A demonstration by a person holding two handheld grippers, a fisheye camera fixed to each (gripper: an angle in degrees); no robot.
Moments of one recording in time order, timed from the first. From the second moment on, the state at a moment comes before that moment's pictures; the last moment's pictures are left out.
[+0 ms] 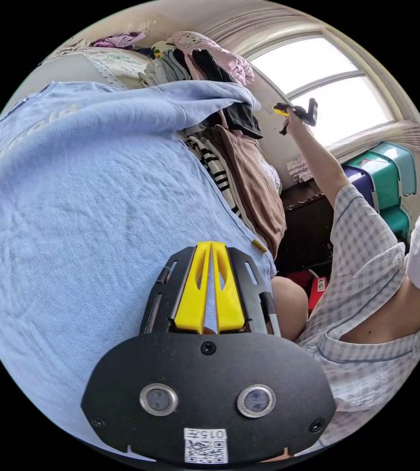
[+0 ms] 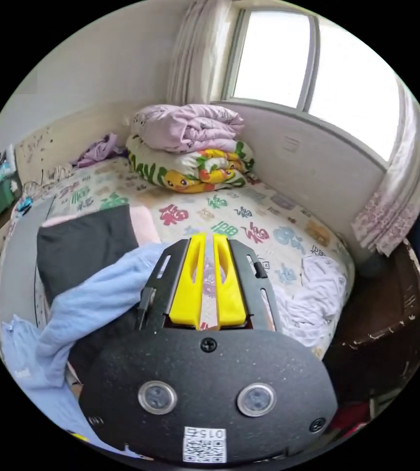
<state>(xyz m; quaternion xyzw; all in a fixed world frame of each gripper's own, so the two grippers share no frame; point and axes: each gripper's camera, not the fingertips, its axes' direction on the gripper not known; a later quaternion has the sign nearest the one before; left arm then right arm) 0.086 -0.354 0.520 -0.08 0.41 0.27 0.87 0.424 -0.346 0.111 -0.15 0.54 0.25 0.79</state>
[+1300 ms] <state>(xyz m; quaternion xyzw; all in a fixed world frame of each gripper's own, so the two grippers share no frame) -0.237 -0.026 0.417 0.00 0.24 0.07 0.97 0.163 -0.081 0.288 -0.35 0.00 0.25 0.90</state>
